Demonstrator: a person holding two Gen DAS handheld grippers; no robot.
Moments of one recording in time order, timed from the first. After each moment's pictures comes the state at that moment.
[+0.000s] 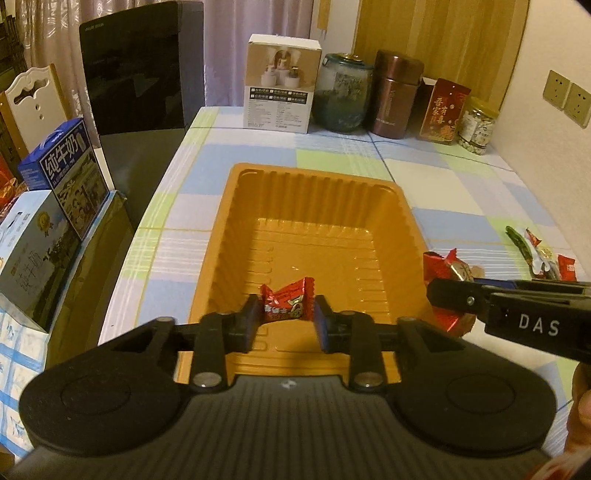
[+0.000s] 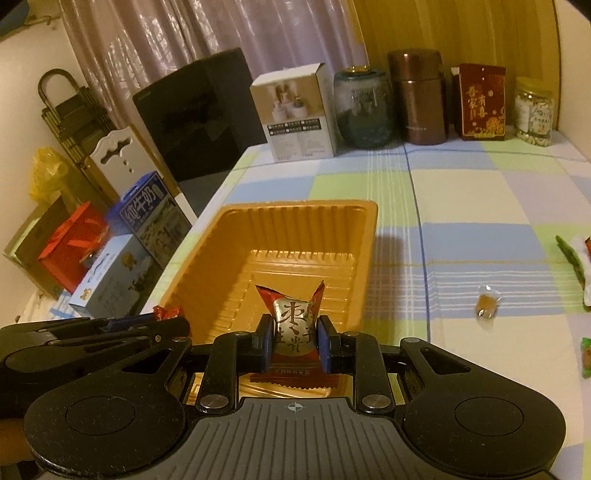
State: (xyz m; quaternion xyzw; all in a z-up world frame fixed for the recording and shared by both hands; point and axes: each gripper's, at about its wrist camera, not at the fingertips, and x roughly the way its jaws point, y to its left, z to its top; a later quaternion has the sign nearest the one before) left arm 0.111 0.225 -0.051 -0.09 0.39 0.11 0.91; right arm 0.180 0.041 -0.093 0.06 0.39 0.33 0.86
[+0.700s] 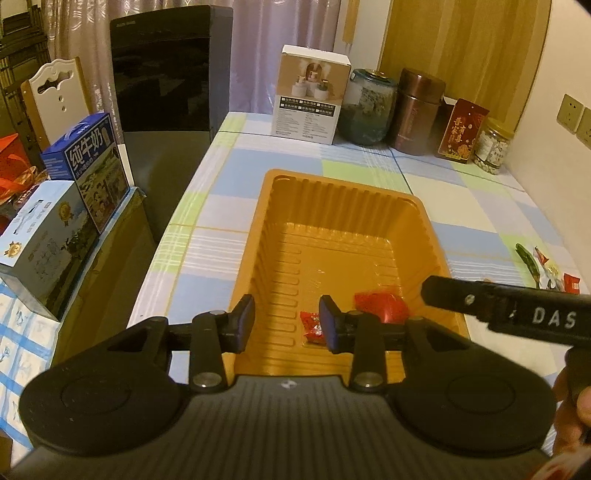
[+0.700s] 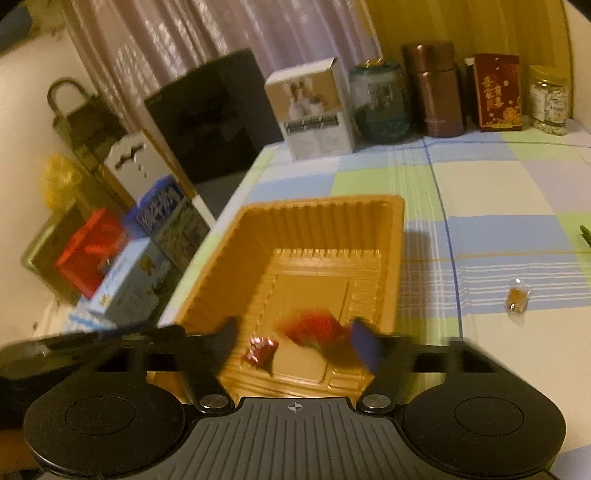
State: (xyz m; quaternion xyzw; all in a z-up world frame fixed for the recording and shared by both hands) left arm 0.085 0.242 -0.041 -0.10 0.38 0.14 0.91; right arm 0.175 0.048 -0.089 0.09 0.38 0.35 0.85
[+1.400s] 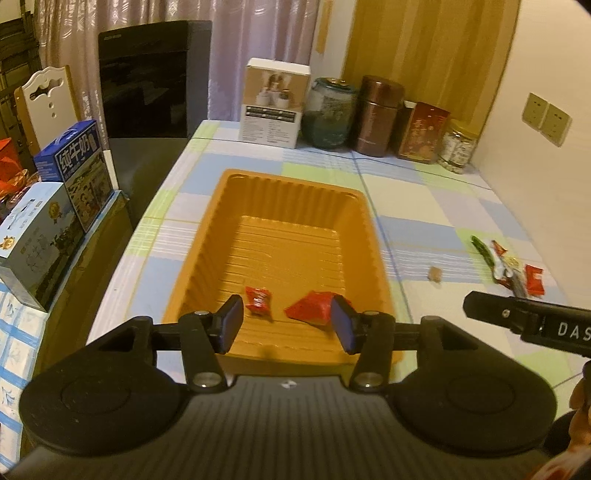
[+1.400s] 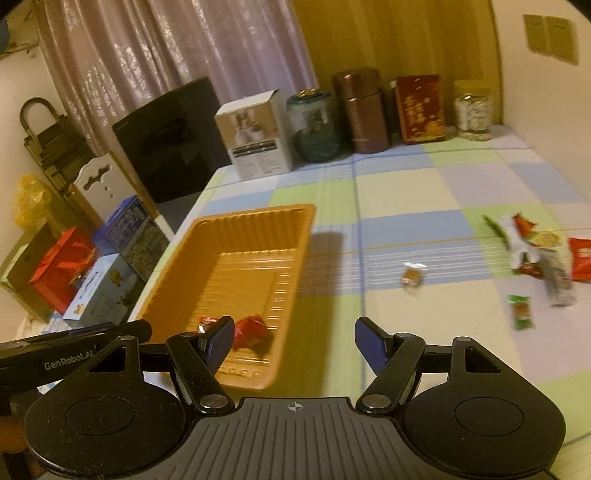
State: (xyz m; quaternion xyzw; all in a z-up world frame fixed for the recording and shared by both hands) left arm 0.049 0.176 -0.018 -0.11 0.36 0.11 0.92; right arm 0.122 -0.048 -0.063 0.09 0.36 0.27 0.89
